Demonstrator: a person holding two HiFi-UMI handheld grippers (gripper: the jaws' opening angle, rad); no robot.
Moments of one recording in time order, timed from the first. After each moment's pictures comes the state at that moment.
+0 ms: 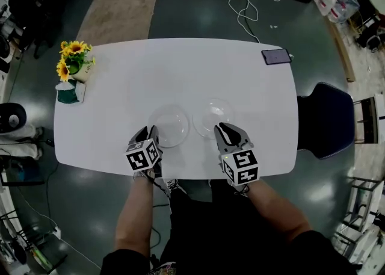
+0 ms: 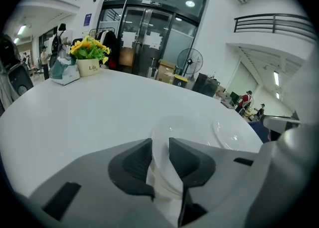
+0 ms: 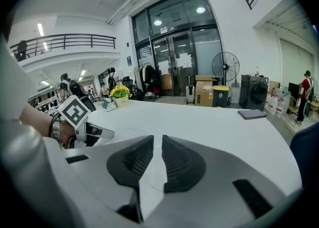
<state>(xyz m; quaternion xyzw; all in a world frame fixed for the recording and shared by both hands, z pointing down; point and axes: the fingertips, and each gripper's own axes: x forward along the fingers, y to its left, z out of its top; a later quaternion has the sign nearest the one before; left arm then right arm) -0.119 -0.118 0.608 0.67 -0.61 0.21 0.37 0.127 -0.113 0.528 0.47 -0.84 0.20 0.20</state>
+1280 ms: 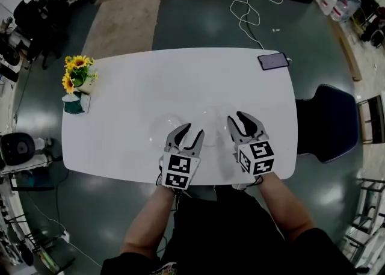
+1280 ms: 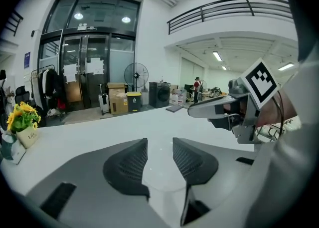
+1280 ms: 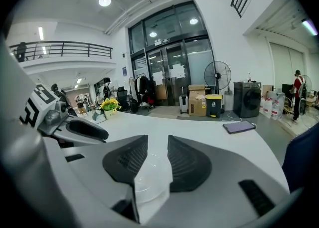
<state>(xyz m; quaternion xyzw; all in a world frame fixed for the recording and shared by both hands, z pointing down) 0.083 -0.133 0.502 0.85 -0.45 0.24 0.15 0.205 -0.163 0.491 0.50 -0.84 0.18 0.15</state>
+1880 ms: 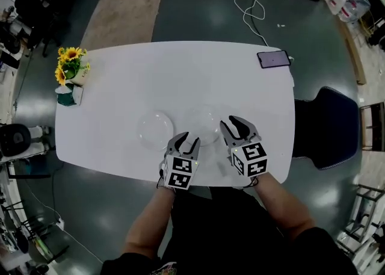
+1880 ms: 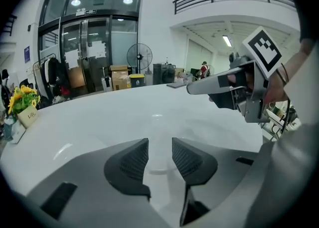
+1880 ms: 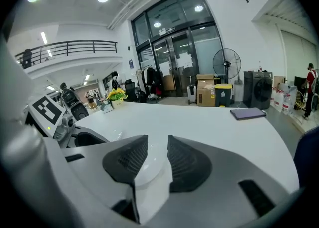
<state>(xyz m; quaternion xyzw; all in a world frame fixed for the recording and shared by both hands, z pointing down) 0.105 -0.112 0.590 0.81 -0.46 0.32 0.20 0.214 -0.161 0.543 0.44 -0.85 0.21 0.19</state>
